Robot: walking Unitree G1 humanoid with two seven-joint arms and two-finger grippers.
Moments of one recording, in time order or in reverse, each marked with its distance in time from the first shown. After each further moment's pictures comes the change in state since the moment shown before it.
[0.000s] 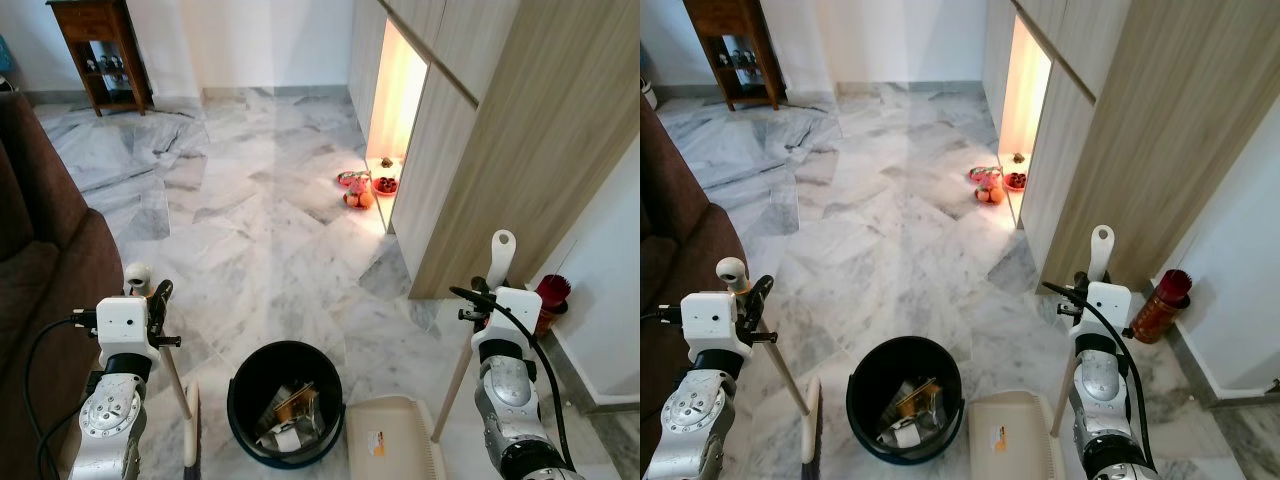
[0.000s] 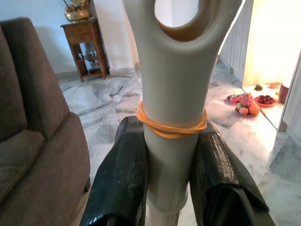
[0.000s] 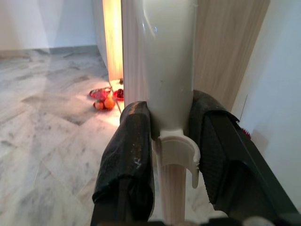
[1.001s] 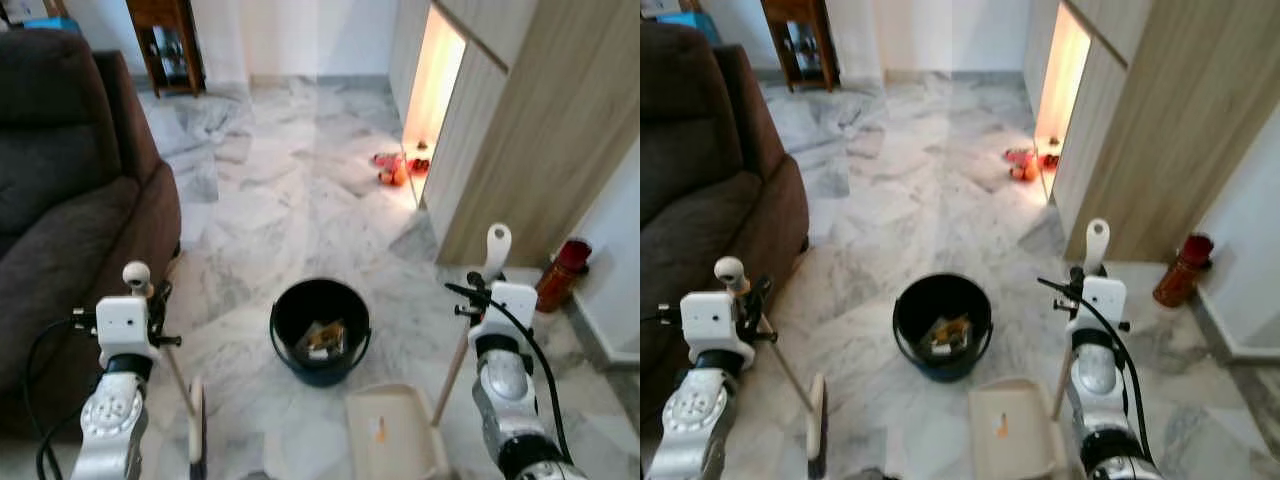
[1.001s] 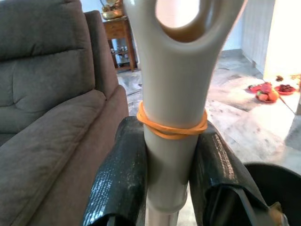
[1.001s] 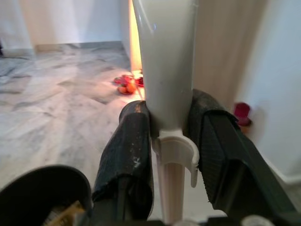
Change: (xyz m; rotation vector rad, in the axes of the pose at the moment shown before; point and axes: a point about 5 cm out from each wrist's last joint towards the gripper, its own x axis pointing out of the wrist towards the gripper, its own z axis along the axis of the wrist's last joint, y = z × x) left arm -0.004 -0.002 -0.004 -0.003 0.015 0.012; right arm 0.001 0.001 0.000 -0.013 0.004 0.009
